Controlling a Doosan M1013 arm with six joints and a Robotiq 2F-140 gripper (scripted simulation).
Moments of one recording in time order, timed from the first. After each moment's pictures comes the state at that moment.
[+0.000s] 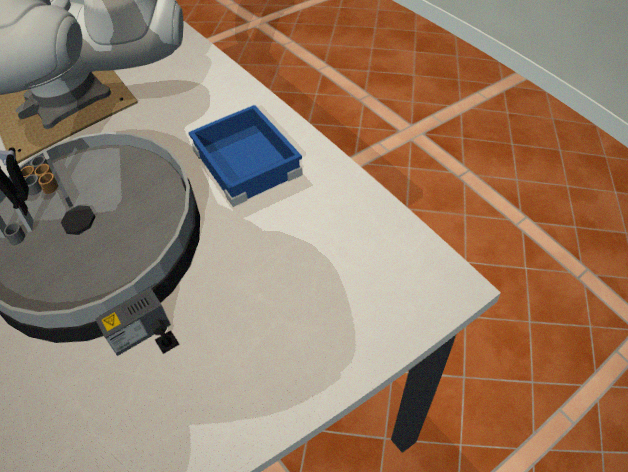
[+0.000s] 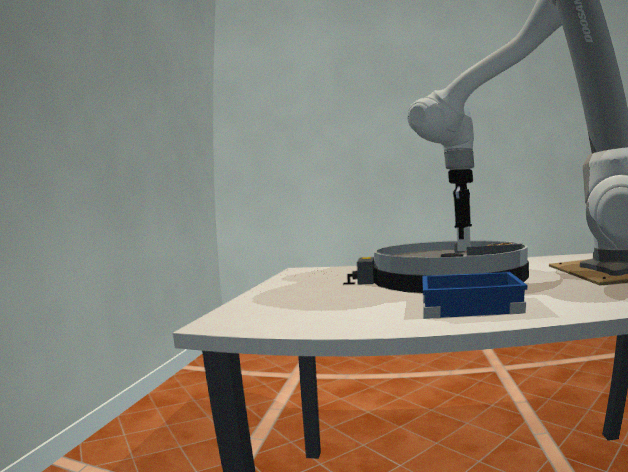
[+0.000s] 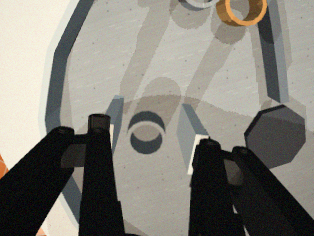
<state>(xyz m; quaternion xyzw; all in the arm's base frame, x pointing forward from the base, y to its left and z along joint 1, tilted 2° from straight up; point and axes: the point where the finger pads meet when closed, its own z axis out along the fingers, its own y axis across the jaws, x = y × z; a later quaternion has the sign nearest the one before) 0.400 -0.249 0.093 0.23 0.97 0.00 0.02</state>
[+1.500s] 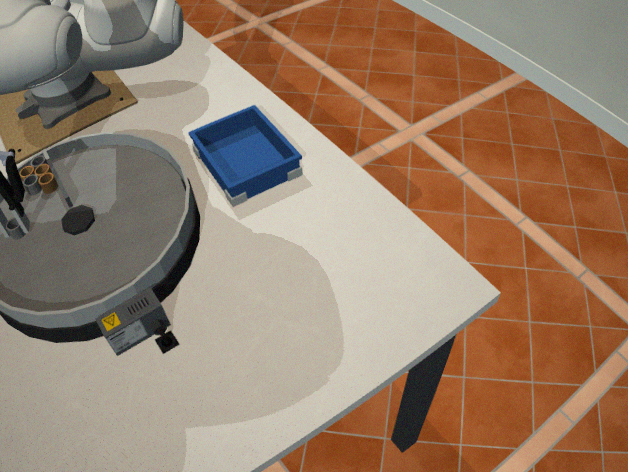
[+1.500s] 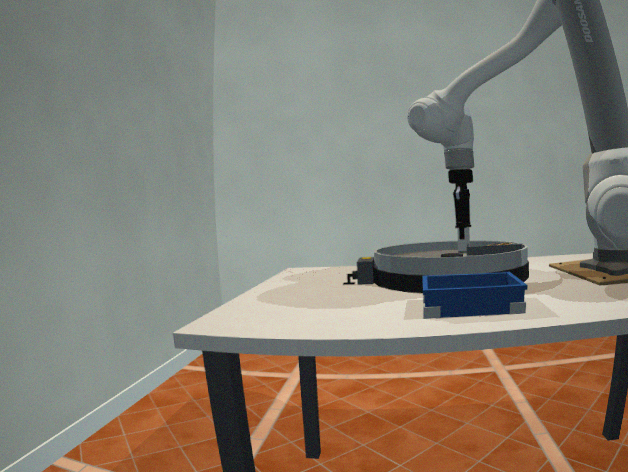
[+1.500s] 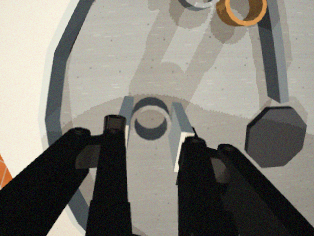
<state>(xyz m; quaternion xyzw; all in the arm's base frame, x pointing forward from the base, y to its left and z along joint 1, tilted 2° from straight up) 0.400 -0.249 0.093 0.23 0.97 0.00 0.02</state>
